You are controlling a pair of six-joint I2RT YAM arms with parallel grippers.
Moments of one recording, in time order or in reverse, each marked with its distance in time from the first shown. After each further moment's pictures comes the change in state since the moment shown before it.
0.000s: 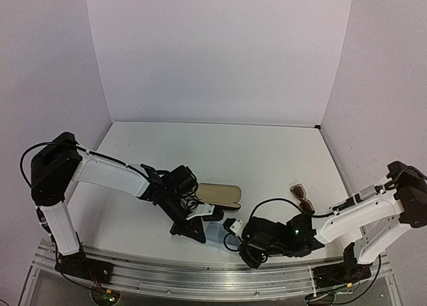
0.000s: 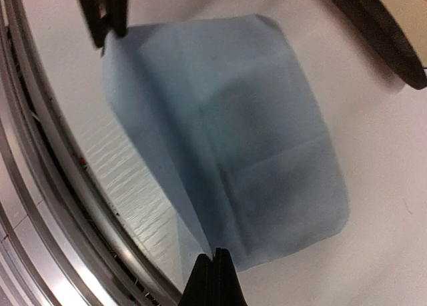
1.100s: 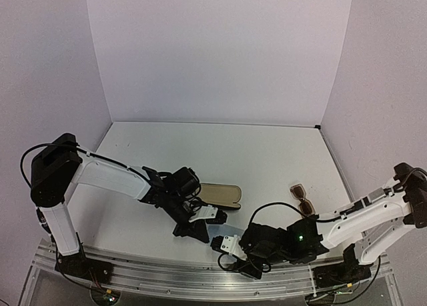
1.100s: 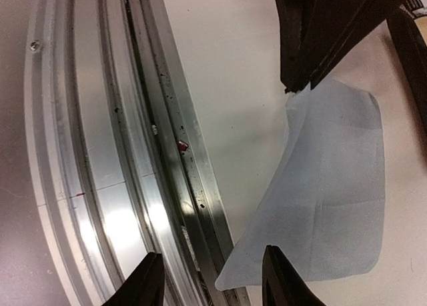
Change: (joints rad) left arm -0.030 0.000 -0.001 0.048 -0.052 0.032; right arm 0.077 -0.039 0.031 0.001 -0.105 -0.257
